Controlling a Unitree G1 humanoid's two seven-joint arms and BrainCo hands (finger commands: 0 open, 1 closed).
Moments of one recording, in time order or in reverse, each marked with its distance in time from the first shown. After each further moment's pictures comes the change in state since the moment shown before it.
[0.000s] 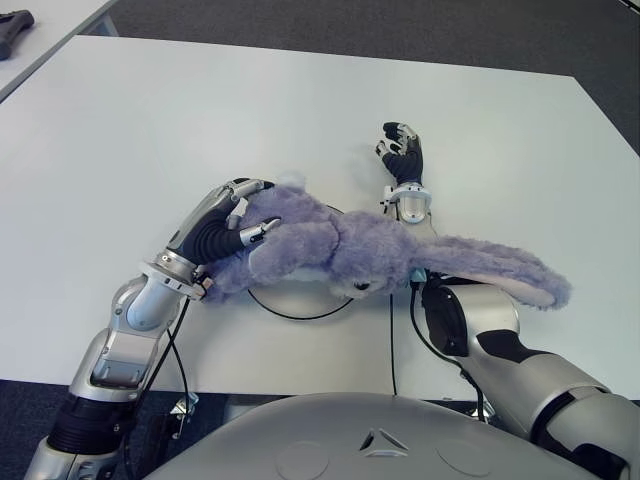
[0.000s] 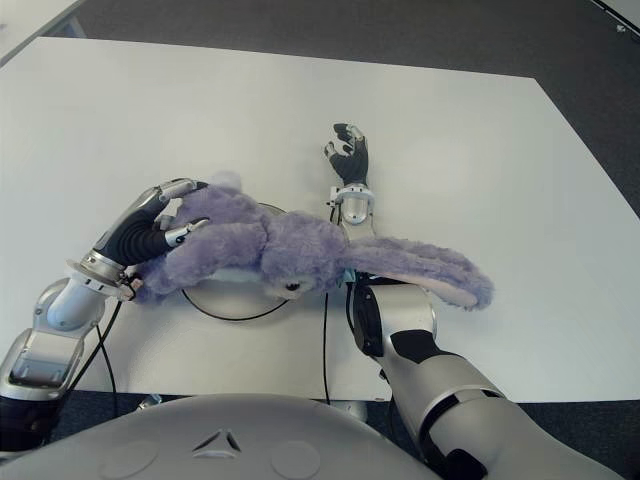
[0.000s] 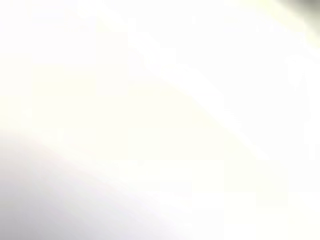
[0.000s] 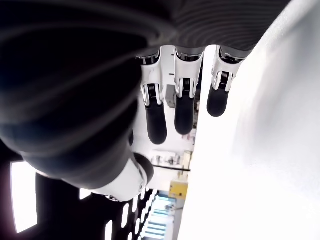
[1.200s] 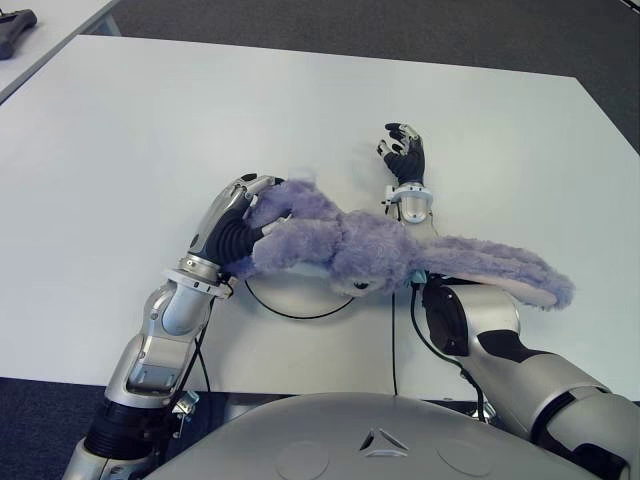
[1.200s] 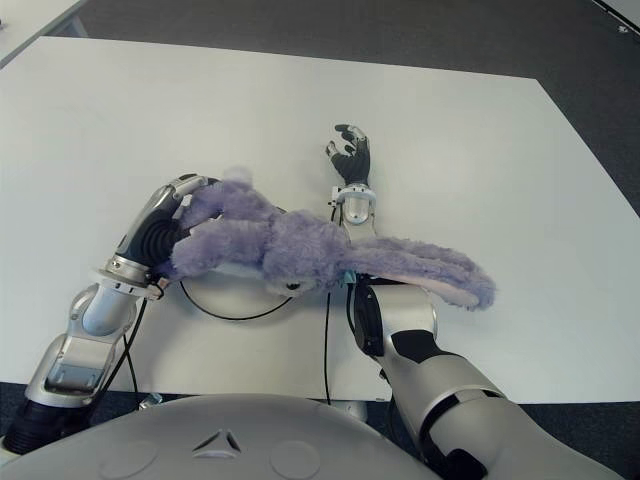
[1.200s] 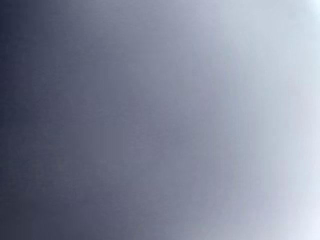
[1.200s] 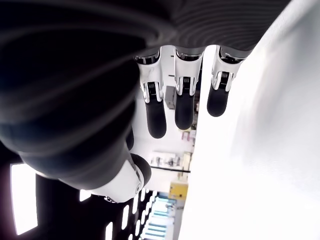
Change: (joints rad) left arm 0.006 -0.126 -0.097 -0.030 0.159 0.068 0.142; right arm 0.000 -0.002 -0.007 0.000 0.004 0.000 0.003
